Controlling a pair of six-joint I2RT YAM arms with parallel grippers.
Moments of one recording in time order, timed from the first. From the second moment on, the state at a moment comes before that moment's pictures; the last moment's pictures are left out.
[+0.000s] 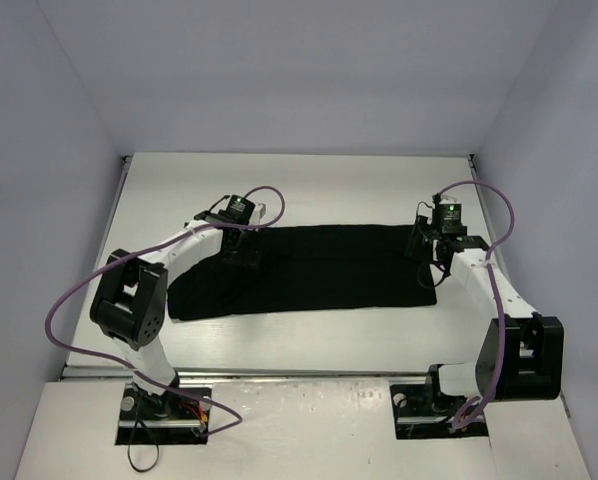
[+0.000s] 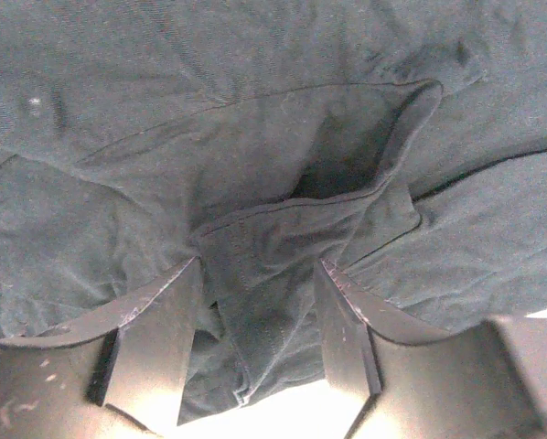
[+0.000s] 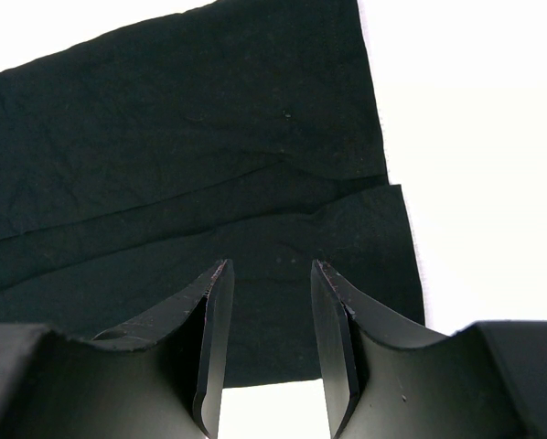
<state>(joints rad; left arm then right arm) -0.44 1.74 1.21 -0.61 0.05 -0.22 0.02 1.33 0.85 -0.40 0.01 0.31</state>
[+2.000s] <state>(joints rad) -0.02 2.02 1.52 -0.67 0.00 -0.31 -0.04 1.70 1.12 -0.36 0.05 0.31</state>
